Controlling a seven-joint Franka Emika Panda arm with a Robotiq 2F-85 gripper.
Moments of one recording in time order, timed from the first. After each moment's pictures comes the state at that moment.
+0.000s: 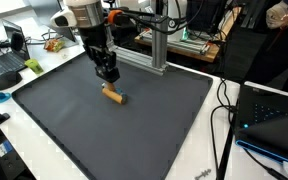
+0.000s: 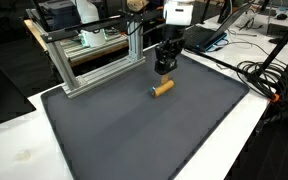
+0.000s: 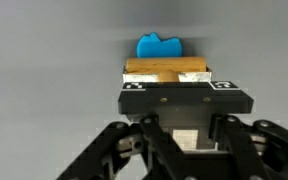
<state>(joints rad) 0.04 0.42 -0.01 -1.82 -0.04 2.26 0.11</state>
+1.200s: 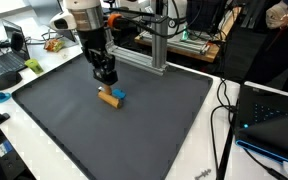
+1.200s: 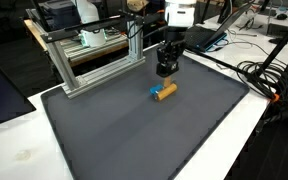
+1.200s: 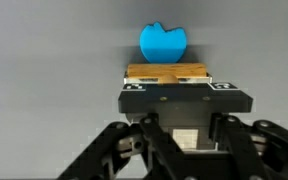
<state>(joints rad) 0.04 0.44 -0.01 -1.81 -0.07 2.30 0.11</state>
